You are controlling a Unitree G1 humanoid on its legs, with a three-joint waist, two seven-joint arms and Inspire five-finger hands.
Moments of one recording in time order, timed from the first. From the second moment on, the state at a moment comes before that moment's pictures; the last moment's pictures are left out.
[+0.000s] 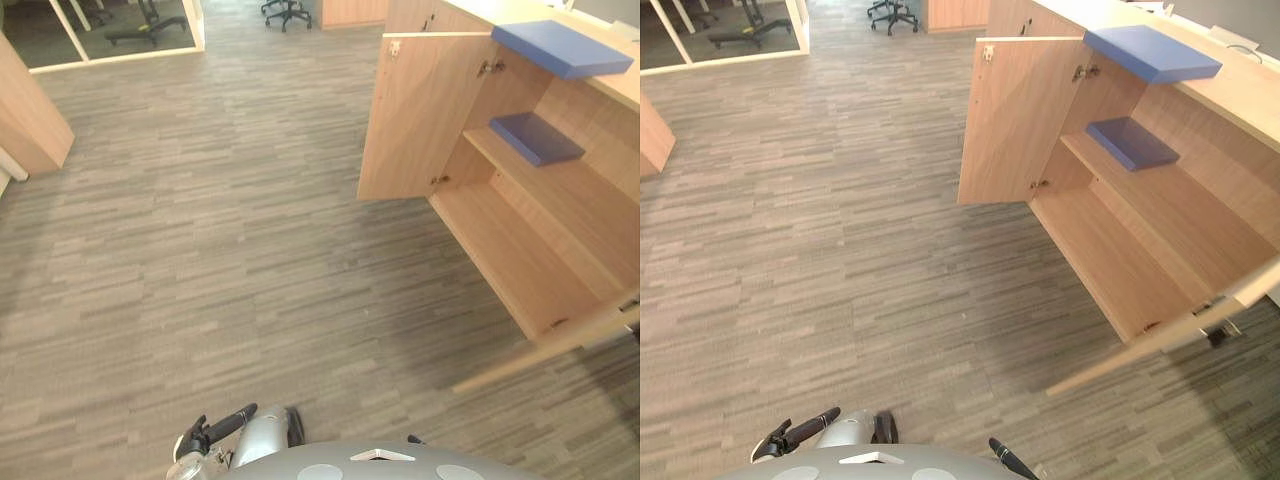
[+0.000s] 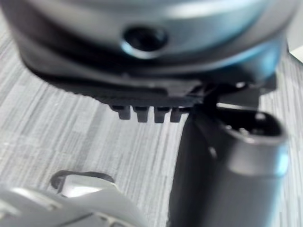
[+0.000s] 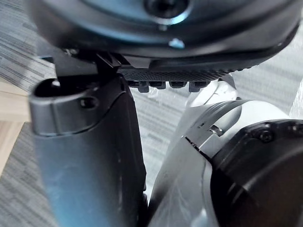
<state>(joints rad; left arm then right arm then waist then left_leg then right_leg) 0.13 0.10 0.31 1.13 -0.13 -0.08 0.05 0.14 0.01 -0.70 1.19 0.13 0.02 0.00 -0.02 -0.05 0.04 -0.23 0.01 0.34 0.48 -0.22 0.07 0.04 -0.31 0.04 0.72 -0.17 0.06</state>
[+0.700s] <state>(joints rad) 0.07 0.00 0.42 1.09 -0.08 -0.04 0.04 0.11 0.00 -0.54 1.04 0.09 0.00 -0.03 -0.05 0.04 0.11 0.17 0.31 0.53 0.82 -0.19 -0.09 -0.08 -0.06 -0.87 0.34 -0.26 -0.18</state>
